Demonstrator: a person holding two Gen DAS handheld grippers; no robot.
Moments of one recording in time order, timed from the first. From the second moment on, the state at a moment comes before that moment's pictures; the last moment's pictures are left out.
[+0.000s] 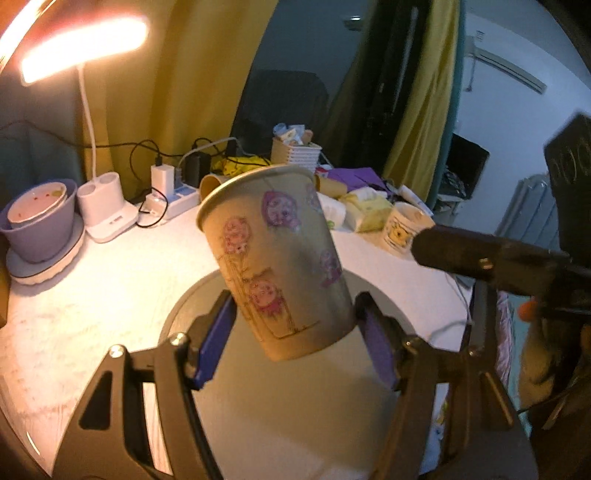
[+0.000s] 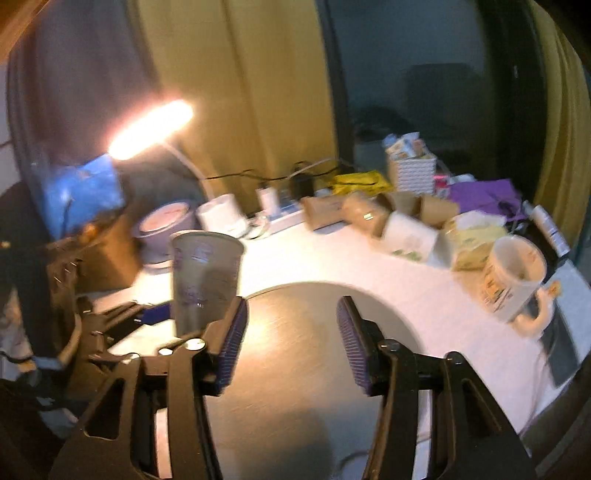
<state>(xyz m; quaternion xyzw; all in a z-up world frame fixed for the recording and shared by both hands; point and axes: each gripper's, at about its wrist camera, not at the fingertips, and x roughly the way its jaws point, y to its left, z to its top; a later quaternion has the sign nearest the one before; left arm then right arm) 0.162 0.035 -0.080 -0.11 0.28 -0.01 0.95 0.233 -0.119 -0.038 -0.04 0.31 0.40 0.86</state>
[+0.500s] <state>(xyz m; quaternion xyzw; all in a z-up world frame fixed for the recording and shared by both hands) 0.089 -0.036 -0.097 0.01 0.25 -0.05 0.97 0.172 -0.131 -0.050 0.00 0.36 0.48 0.80</state>
